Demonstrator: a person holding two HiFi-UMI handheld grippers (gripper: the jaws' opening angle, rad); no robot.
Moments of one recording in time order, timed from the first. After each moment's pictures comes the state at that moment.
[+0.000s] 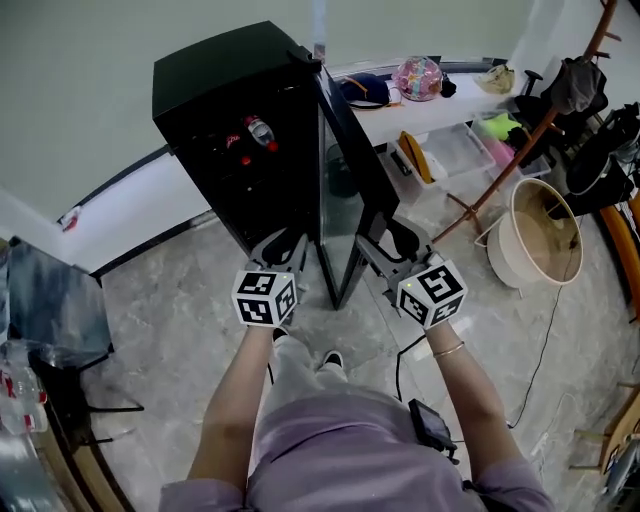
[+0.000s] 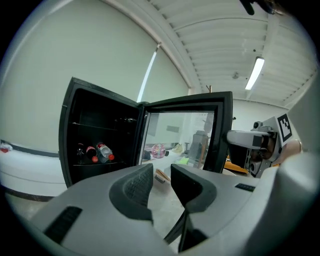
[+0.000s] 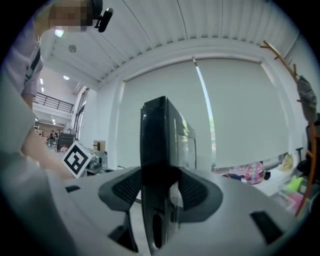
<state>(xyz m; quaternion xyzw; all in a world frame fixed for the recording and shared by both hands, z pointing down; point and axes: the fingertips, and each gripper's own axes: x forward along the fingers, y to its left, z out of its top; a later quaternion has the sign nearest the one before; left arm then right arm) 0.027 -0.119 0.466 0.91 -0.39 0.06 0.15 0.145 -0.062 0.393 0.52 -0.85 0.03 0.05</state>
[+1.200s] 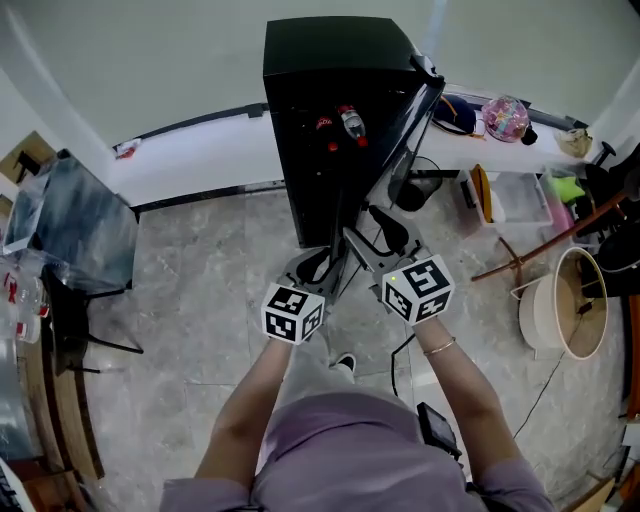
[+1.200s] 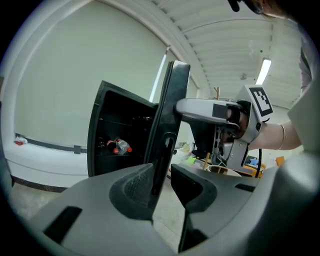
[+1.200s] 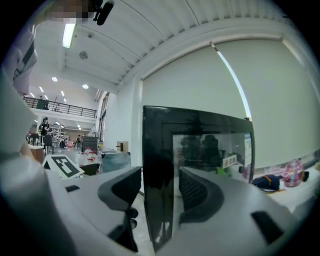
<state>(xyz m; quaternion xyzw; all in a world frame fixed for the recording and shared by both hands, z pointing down) -0.061 -0.088 0.497 0.89 -0.43 0.06 0.17 -0.029 -0.117 0.398 0.39 -0.92 0.03 0.05</state>
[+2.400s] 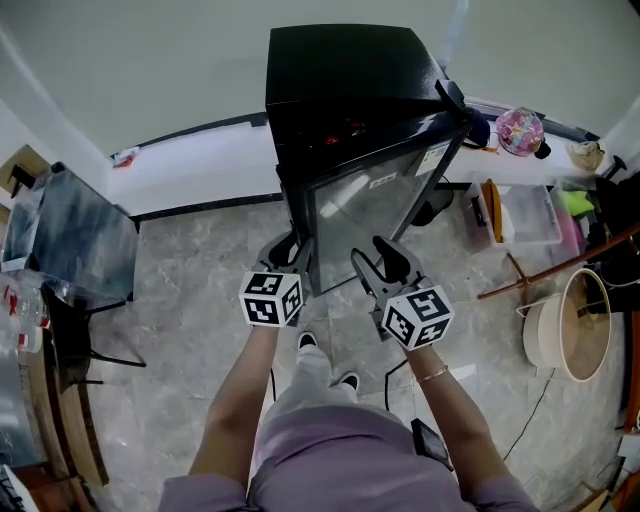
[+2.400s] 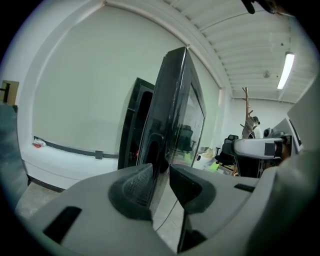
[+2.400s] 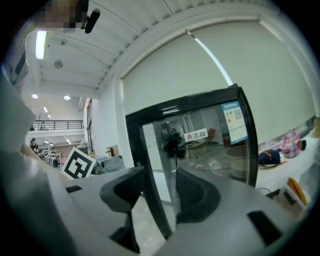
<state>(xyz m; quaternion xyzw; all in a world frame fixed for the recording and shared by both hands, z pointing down) -0.154 -0.237 0.497 0.83 -0.52 0.06 0.18 -0.036 -0.201 0.443 0.42 -0.90 0.14 0.03</state>
